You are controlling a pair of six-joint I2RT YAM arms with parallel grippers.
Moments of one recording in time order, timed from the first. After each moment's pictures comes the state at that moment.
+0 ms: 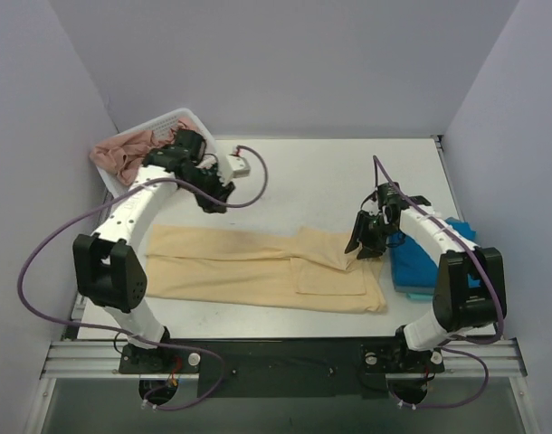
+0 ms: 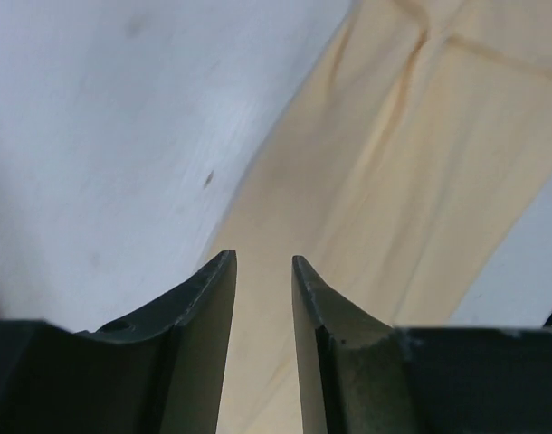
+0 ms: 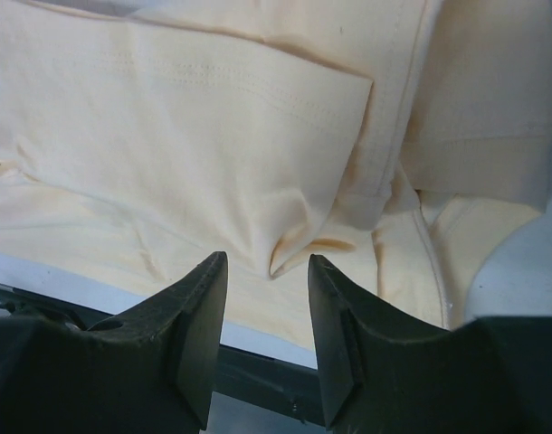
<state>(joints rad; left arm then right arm) -0.19 1.69 1.59 -1.04 0.46 0.84 0.14 1.51 0.96 -0.75 -0.29 0.43</state>
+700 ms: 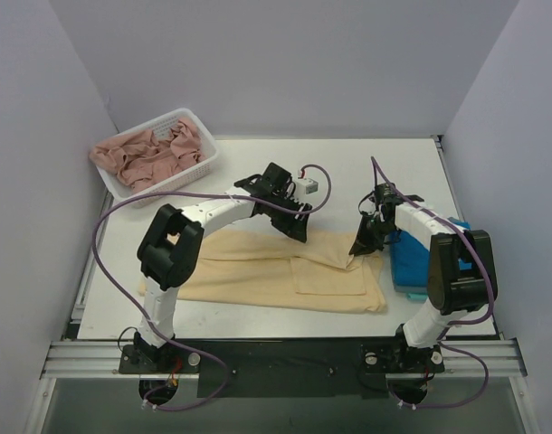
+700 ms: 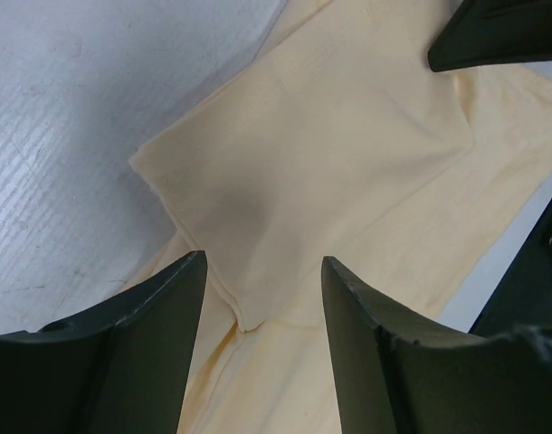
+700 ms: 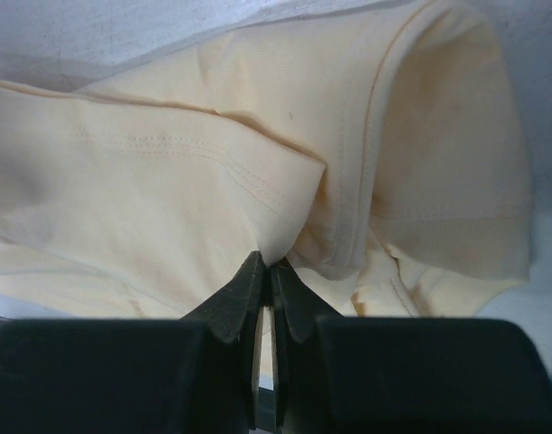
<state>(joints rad) -0.67 2.04 1.56 -0.50 0.50 -0.05 0.12 1.65 0.97 -0.66 -0.26 0.46</state>
